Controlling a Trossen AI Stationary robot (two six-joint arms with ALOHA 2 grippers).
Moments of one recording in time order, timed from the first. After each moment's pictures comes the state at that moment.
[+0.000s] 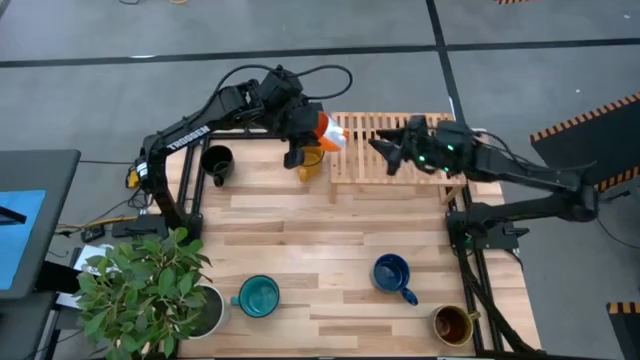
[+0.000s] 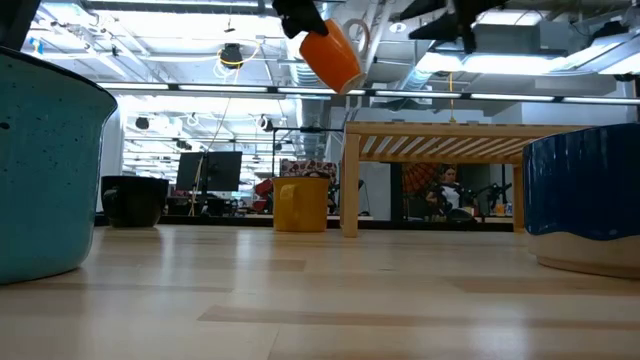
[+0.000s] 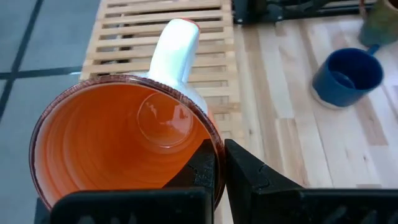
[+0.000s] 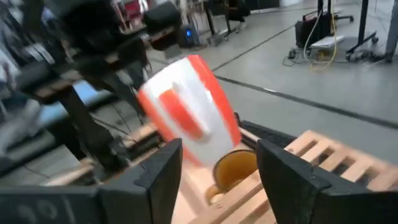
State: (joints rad) left arm 0.41 1.75 2.04 -0.99 0.24 0.36; right arm -0.32 1.01 0.97 -0.11 0.17 0.30
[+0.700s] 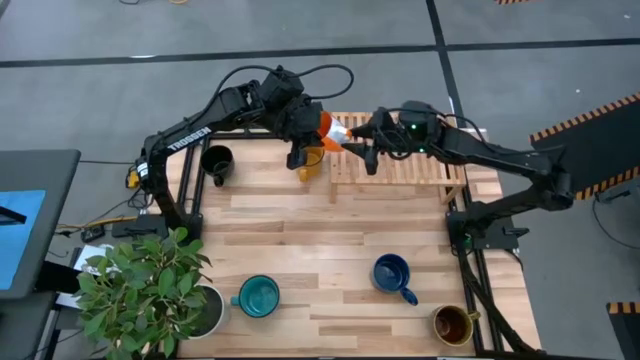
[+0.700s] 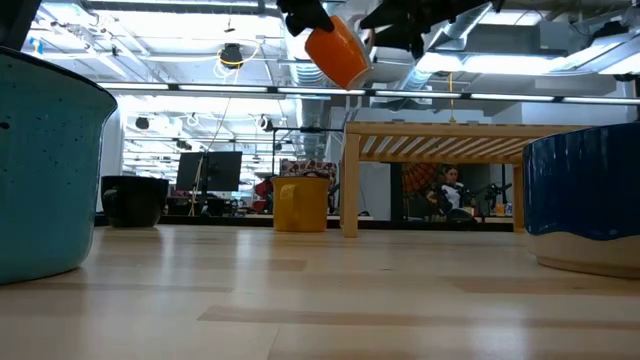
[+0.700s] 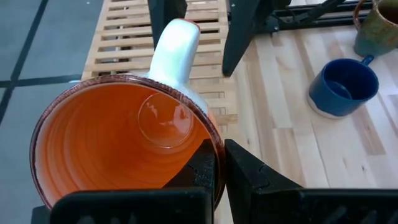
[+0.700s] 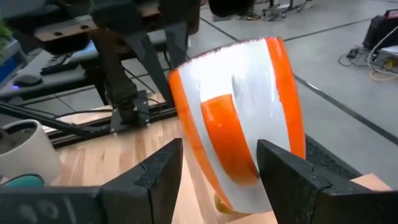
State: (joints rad) left arm 0.41 1.75 2.04 -0.94 0.23 0.33; right arm -0.40 1.27 1.15 -0.12 -0.16 0.08
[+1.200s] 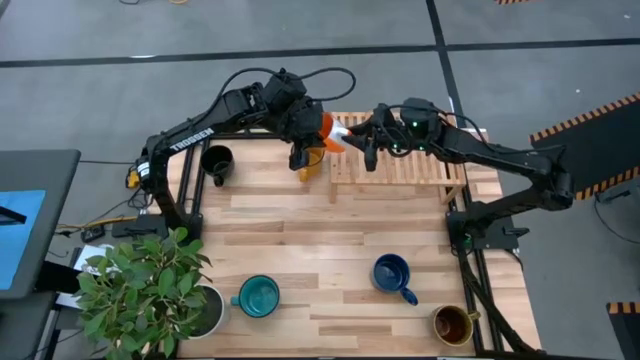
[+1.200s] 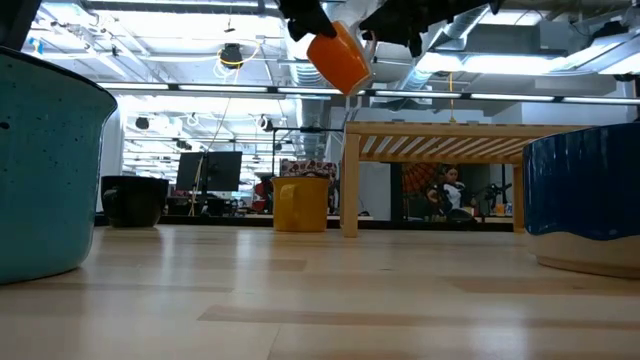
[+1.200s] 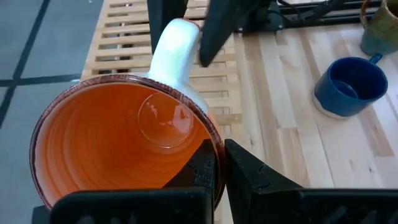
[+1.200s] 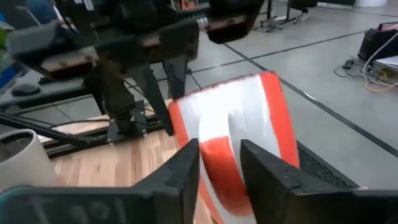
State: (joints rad) left arm 0.40 1.75 2.01 -0.91 0.22 0.33; right arm -0.41 1.27 1.15 -0.08 -0.16 0.07
